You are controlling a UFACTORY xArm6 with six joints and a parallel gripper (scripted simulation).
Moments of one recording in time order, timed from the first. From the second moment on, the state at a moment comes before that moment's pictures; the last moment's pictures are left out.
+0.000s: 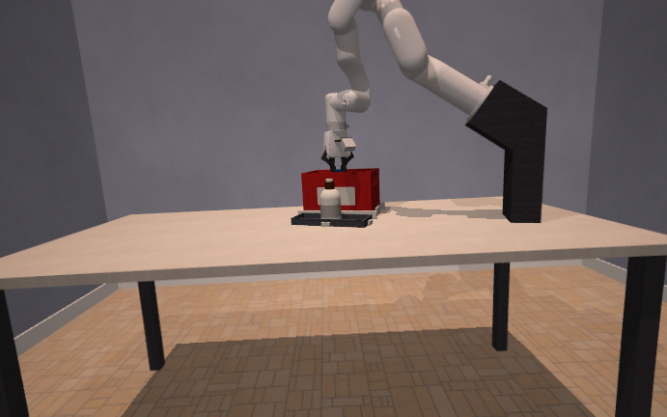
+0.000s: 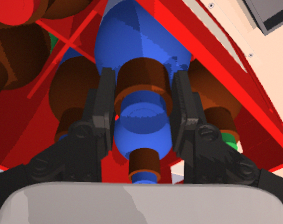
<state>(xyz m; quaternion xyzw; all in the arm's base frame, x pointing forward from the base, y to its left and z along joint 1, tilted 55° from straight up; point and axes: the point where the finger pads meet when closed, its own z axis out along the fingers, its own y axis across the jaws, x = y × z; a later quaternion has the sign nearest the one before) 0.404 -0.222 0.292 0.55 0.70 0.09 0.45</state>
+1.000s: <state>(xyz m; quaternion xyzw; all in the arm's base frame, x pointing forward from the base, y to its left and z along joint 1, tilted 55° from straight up) 0.407 -0.224 0.290 0.55 0.70 0.09 0.45</state>
